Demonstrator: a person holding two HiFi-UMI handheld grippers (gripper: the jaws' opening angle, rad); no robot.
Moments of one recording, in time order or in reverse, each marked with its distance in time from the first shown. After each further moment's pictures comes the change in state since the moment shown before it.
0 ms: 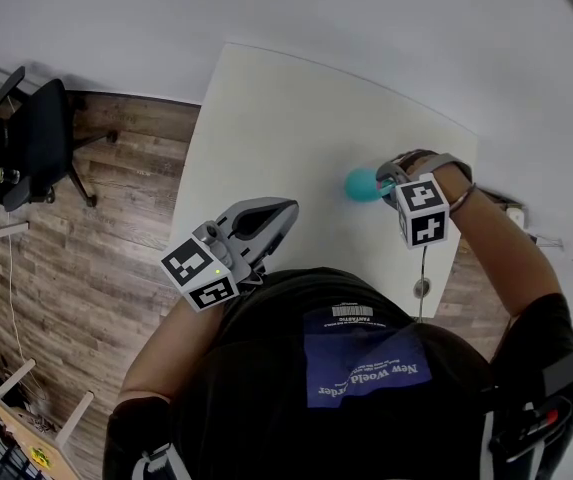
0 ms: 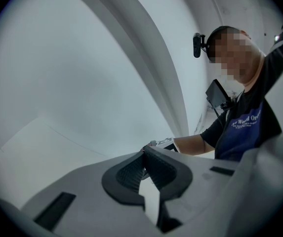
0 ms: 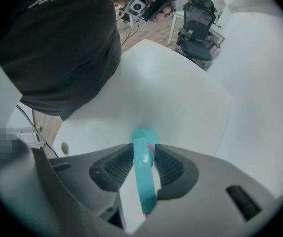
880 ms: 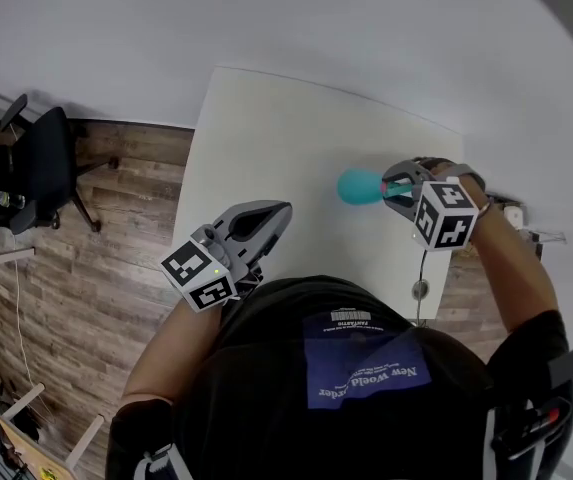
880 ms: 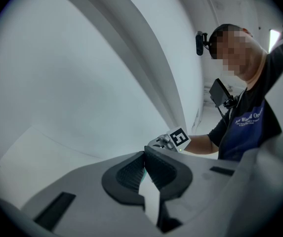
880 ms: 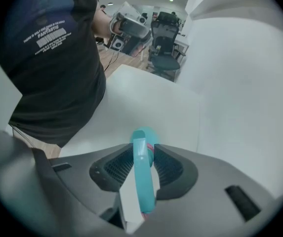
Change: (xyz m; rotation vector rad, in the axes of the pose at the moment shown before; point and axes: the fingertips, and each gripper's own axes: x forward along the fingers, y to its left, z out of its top) left arm 0.010 -0.011 0.010 0.065 0.027 -0.023; right arm -0.072 -0.004 -0.007 0.277 -0.179 -0.167
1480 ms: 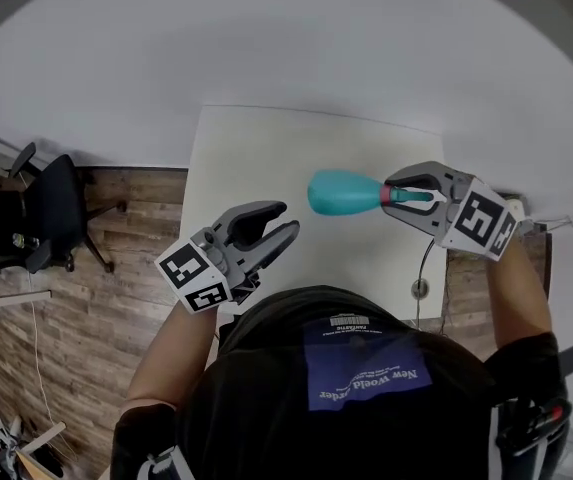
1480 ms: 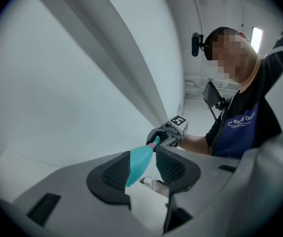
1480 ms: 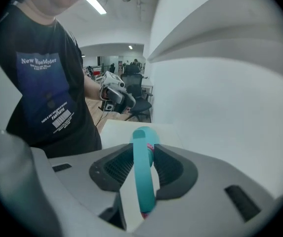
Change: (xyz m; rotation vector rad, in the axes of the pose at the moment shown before) left arm 0.026 -0.064 0.026 0.149 0.060 -0.177; right arm -0.142 0.010 0.039 0.366 -0.534 -0.194
